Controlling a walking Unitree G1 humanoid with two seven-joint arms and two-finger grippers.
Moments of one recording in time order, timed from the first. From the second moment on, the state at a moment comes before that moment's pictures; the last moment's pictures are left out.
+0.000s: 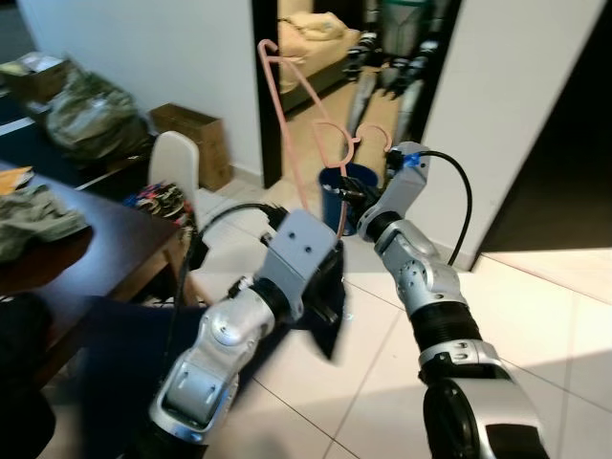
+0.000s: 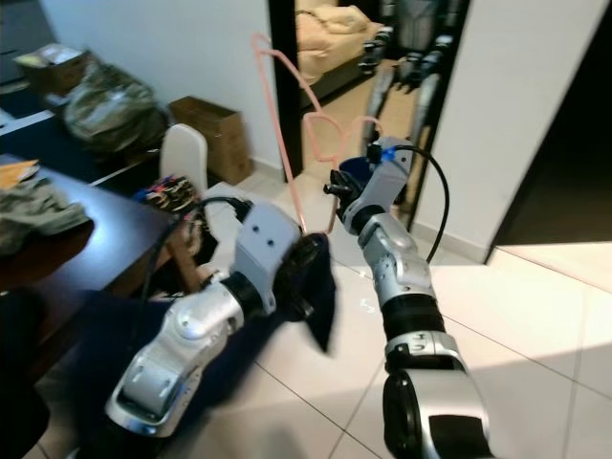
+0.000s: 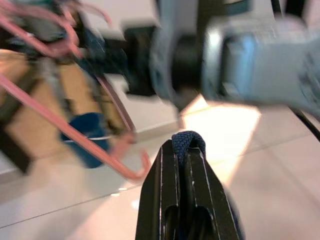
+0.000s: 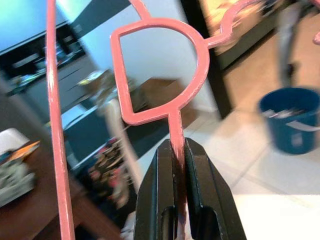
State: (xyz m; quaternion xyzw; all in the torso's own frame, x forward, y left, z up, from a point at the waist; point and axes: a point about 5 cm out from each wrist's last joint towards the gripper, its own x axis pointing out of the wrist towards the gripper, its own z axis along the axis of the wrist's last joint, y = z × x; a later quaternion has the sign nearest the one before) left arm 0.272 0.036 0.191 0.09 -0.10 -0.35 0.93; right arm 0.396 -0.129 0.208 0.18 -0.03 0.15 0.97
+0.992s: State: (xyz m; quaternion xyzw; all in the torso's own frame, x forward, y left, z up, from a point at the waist) left arm 0.302 0.207 0.131 0.11 0.06 0.04 0.99; right arm 0.365 -0.213 0.131 0.02 0.09 0.07 0.99
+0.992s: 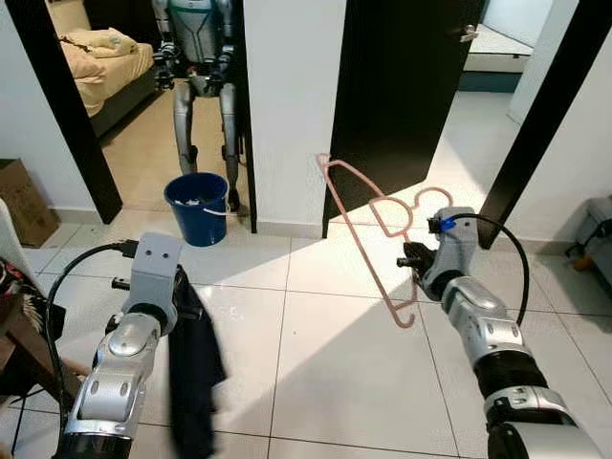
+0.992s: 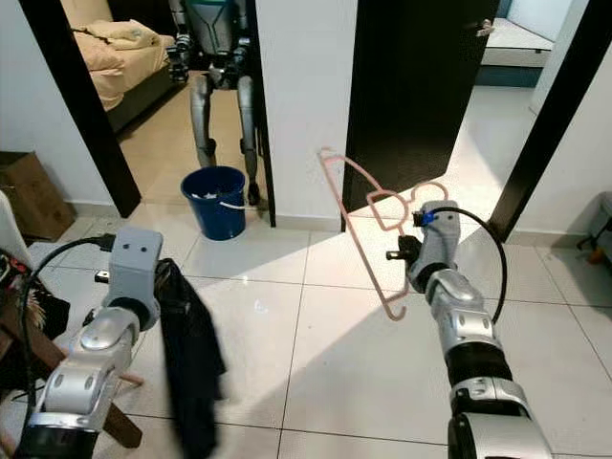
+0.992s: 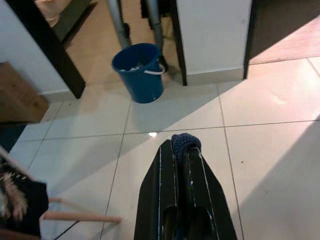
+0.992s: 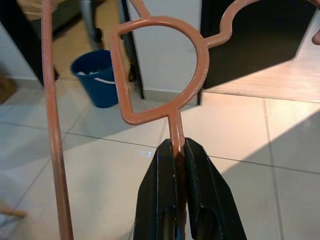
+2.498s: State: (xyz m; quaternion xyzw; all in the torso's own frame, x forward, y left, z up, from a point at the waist) left arm 0.308 0.252 0.125 0.08 0.06 0.05 0.99; right arm 0.352 -0.268 0.134 0.01 0.08 0.03 1.00
